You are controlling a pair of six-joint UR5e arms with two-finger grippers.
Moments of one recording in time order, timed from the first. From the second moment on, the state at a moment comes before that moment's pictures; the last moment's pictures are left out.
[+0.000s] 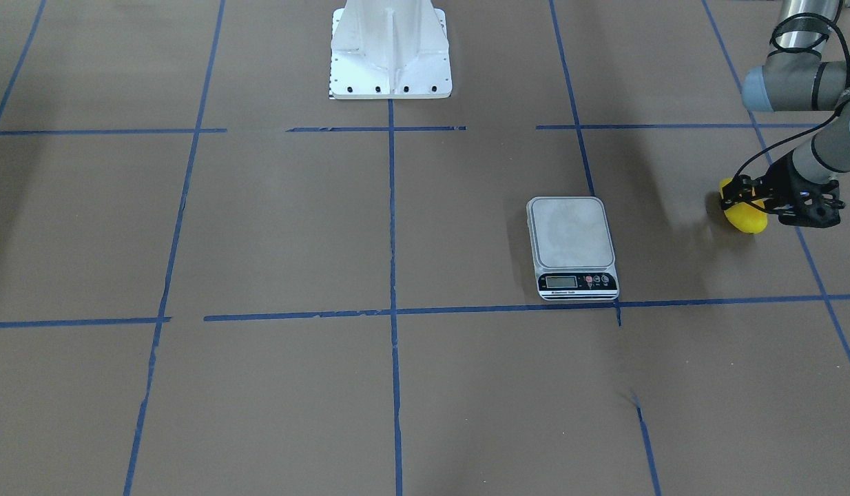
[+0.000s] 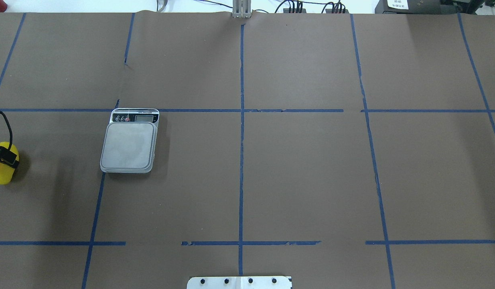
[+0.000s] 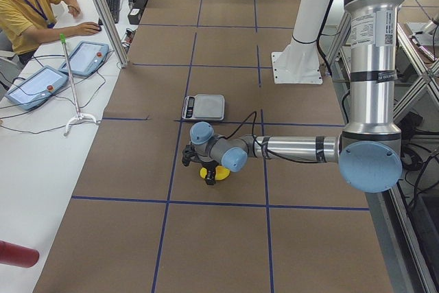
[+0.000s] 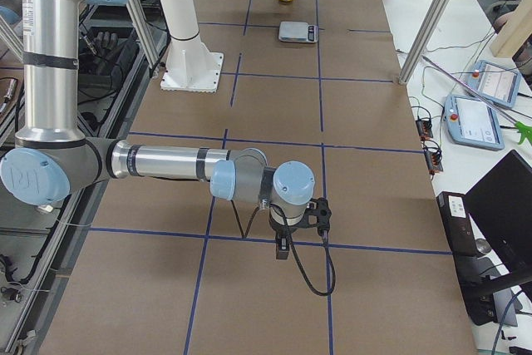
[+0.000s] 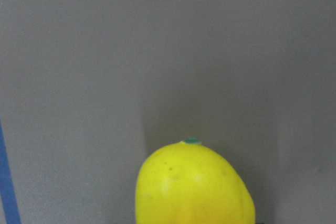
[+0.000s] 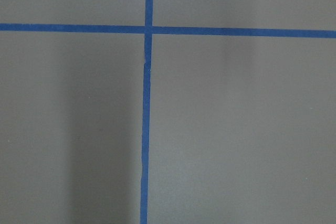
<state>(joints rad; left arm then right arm) -1.04 -1.50 -1.53 -2.06 -2.29 -0.51 1.62 -1.66 1.66 -1.68 2.35 -0.12</state>
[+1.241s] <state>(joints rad) -0.90 -1.90 -1.66 -1.84 -2.31 -0.91 1.62 -1.66 1.66 -1.68 2.35 -0.12</state>
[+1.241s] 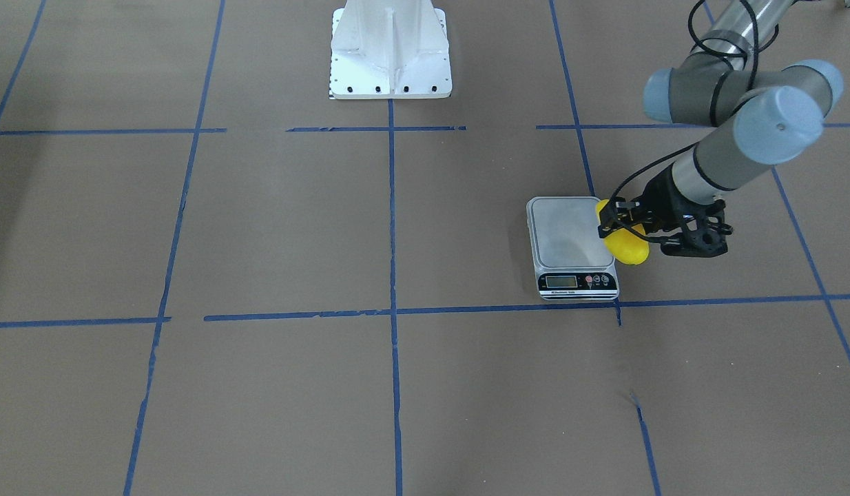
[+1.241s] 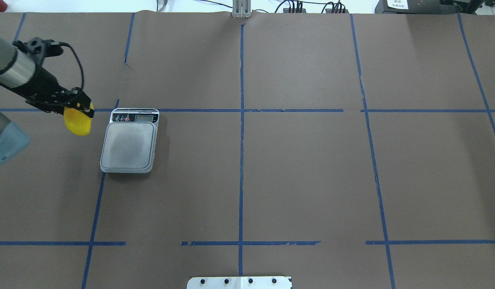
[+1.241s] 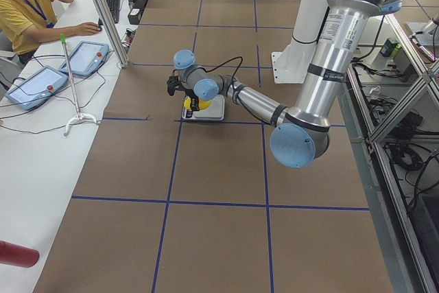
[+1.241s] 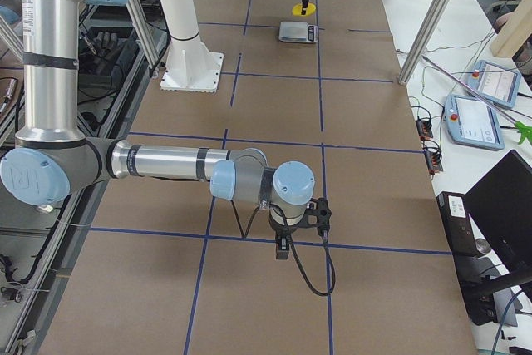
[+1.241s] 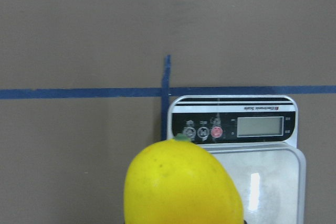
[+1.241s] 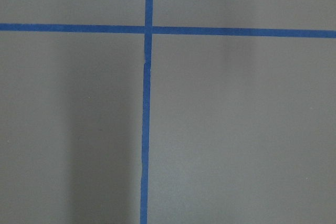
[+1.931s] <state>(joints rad) -0.81 -1.95 -1.61 -1.85 -2.26 -0.94 1.62 -1.66 1.66 -1.68 2.35 -0.12</state>
